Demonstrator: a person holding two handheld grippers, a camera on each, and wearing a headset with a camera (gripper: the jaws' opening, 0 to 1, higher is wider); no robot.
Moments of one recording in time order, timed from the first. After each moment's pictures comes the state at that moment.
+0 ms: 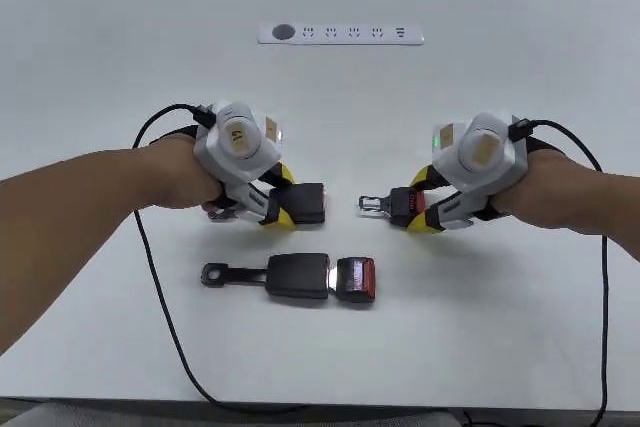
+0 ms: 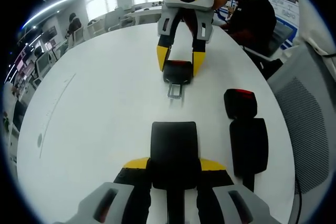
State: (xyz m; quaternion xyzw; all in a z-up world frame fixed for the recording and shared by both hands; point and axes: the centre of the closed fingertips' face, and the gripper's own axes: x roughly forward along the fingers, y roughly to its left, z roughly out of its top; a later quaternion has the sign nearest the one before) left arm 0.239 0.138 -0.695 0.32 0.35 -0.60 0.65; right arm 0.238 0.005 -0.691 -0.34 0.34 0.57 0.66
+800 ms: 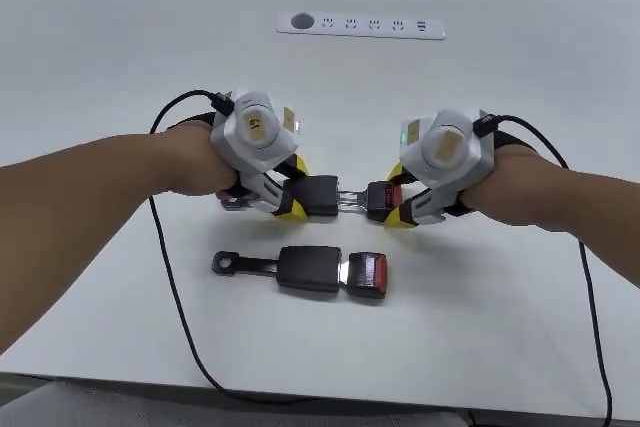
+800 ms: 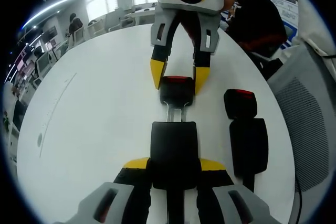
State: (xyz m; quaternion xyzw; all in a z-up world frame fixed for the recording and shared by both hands) left arm 0.235 0.135 -0.691 0.31 0.35 -0.60 0.65; right arm 0.236 0.045 -0.690 -0.37 0.33 0.58 0.64
